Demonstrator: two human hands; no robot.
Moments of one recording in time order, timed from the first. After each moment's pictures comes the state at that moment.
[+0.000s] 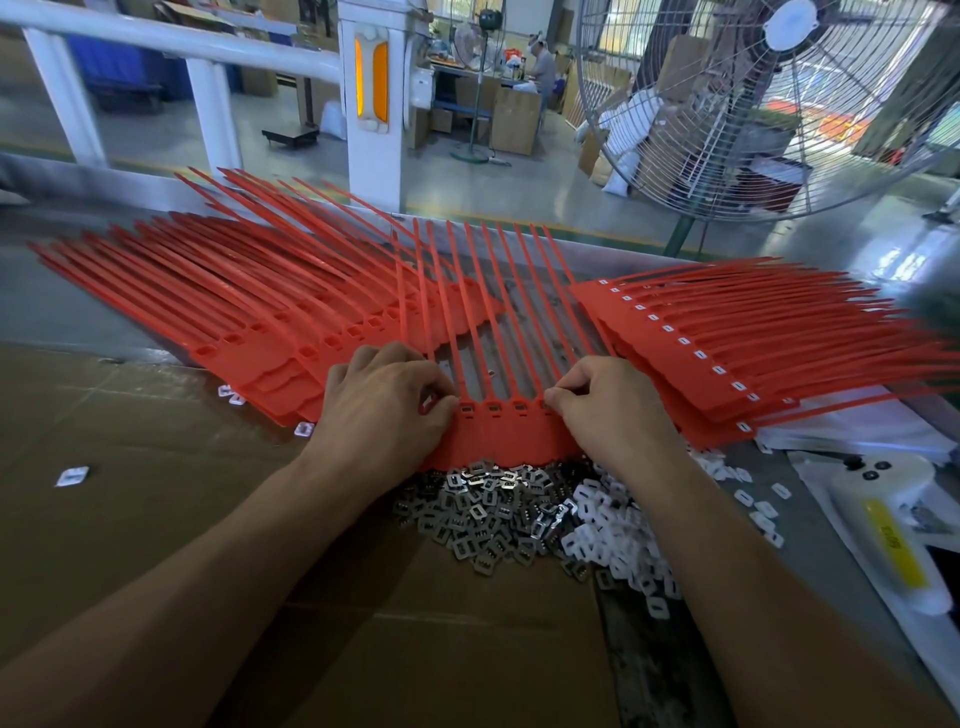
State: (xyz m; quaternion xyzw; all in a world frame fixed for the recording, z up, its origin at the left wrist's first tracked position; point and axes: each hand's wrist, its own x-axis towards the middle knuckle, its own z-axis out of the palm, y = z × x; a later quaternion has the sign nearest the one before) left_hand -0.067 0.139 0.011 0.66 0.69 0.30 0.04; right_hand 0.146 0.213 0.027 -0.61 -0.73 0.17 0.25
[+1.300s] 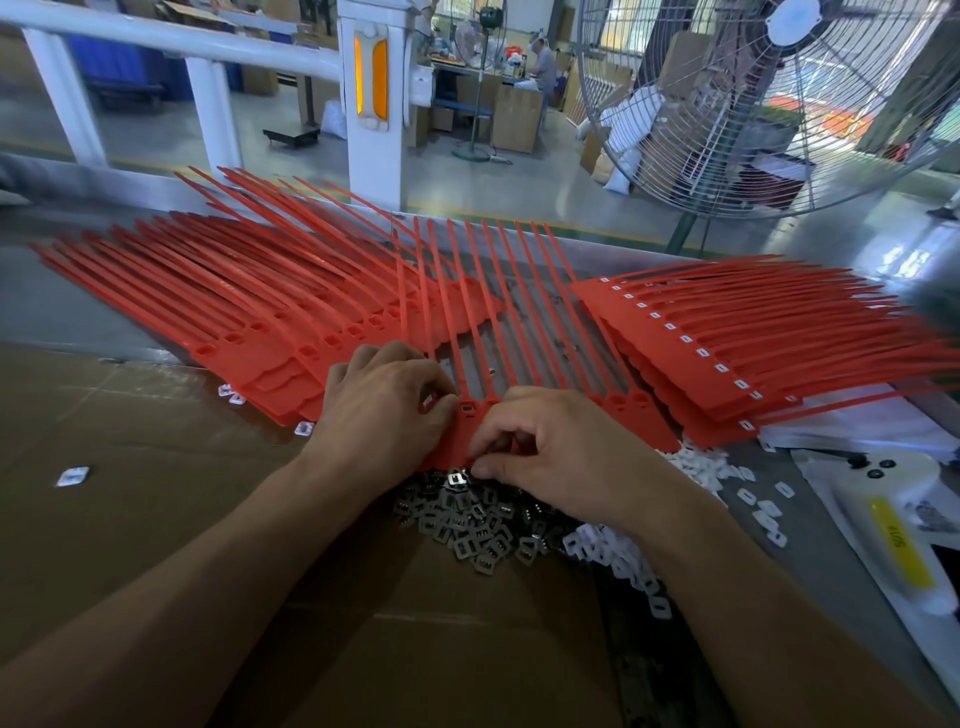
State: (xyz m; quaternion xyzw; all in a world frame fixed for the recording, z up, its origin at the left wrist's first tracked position) left_hand -0.066 0.139 0.012 0.65 0.69 0.30 0.03; right_hand 0.130 0.171 0.039 -0.35 -0.90 0.22 0.14
